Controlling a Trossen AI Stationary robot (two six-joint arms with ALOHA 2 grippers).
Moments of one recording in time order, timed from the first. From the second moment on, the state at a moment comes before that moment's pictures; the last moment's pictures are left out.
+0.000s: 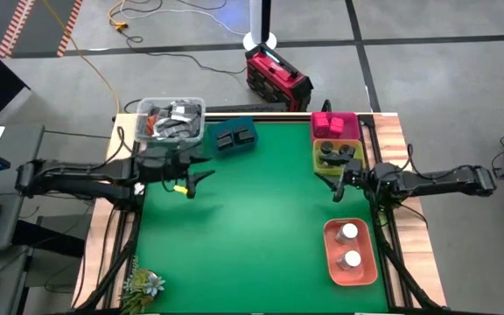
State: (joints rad) left arm 0.13 0.81 0.50 0.11 -0.18 0.00; right arm 0.01 0.36 0.09 0.29 0.39 0.00
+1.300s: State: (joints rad) left arm -0.24 0.12 0.01 0.12 -0.50 -0.06; right arm 0.01 0.00 0.03 0.01 0.39 0.16
